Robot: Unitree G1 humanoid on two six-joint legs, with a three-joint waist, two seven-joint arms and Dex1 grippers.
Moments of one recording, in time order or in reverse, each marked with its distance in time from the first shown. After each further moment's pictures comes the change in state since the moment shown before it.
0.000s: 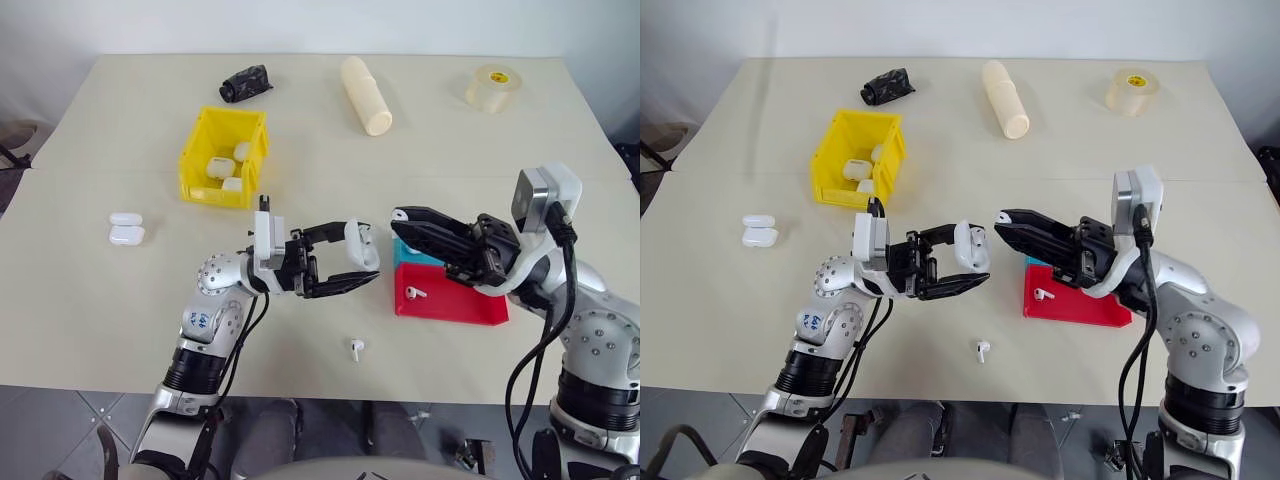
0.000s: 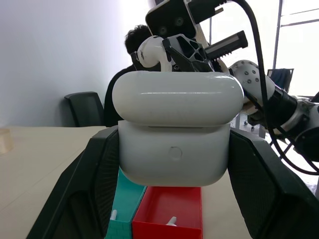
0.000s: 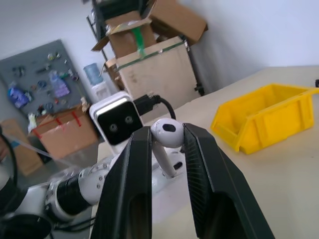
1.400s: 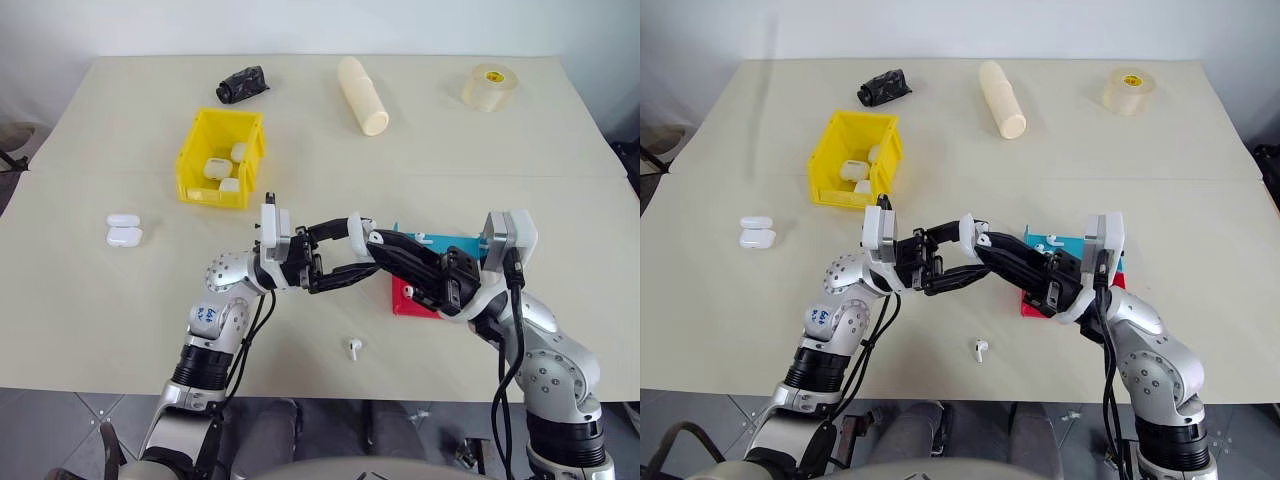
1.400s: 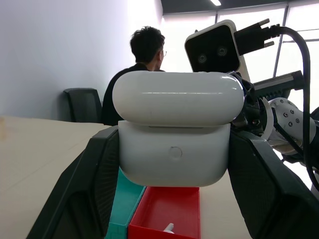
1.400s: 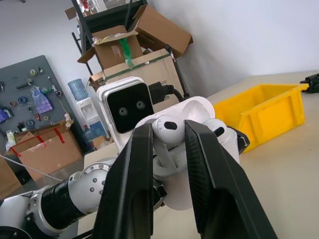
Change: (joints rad) left arm -0.016 -0.042 0.016 0.050 -0.004 0.051 0.015; right arm 0.169 0.039 0.202 -0.016 -0.113 -0.305 -0.039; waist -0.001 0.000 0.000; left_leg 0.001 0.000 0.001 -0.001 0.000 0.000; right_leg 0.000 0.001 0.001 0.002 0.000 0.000
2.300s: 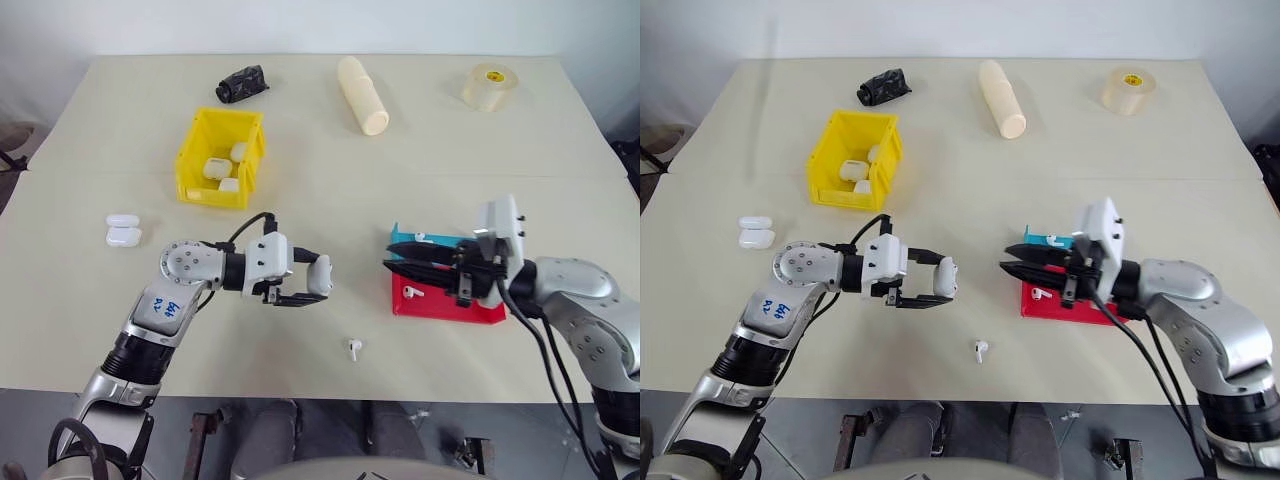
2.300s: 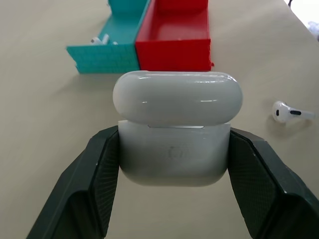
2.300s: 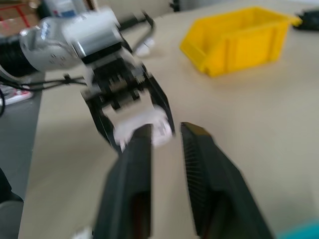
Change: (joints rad) left arm -0.046 0.386 -0.149 -0.087 0.339 0.090 -0.005; right arm -0.206 -0.311 0.091 0.034 -0.173 0.104 0.081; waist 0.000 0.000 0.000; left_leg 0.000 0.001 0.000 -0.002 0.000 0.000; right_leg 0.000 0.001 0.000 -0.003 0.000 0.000
